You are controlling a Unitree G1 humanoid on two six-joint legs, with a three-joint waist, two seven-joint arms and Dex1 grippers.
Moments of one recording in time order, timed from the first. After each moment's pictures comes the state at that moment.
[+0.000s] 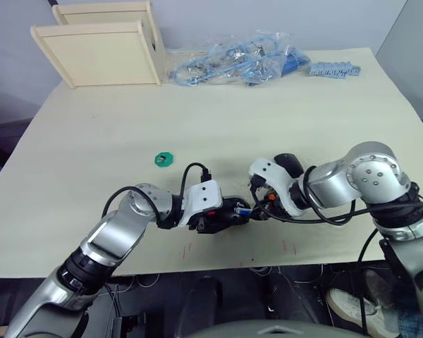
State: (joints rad) left arm -0.35 0.79 -0.38 -0.40 -0.12 0.63 -1.02; right arm -0.85 -0.53 0.36 -0.22 1.39 1.61 -0.12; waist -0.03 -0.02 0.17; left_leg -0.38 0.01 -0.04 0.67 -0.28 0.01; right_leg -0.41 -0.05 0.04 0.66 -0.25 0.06
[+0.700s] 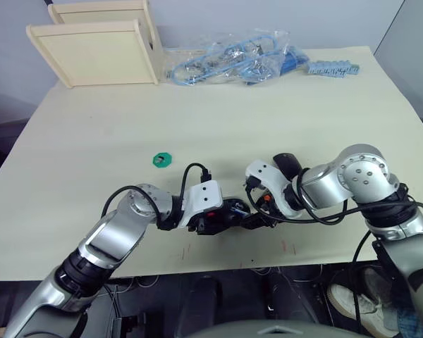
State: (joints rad) left arm -0.35 0.79 -0.37 -0.44 -0.12 0.70 -1.02; right arm -0.83 -0.53 0.34 -0.20 1.40 1.61 -0.14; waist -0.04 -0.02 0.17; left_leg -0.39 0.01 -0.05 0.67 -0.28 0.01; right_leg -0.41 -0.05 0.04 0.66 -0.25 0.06
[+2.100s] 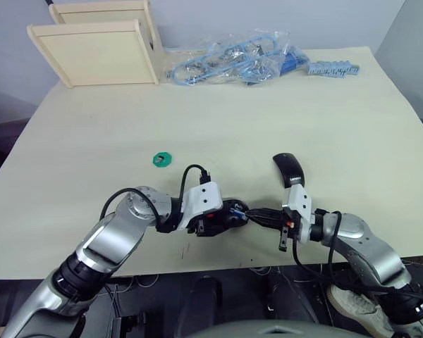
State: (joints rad) left arm -0.33 0.80 -0.36 -0.48 -0.12 0.73 -1.00; right arm -0.12 -0.49 0.32 -0.34 0.42 0.34 0.82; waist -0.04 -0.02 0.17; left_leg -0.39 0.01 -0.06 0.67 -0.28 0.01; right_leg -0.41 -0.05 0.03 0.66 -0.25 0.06
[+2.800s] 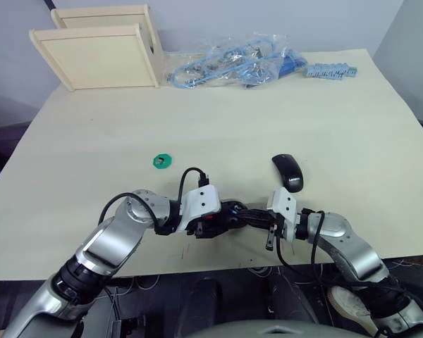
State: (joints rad) left arm -0.29 0.80 -0.36 -0.44 -0.12 0.64 -0.99; right arm -0.17 -0.42 0.39 -0.21 0.26 0.28 0.83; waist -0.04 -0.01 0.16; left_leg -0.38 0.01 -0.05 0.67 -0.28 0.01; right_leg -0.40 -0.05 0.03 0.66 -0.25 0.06
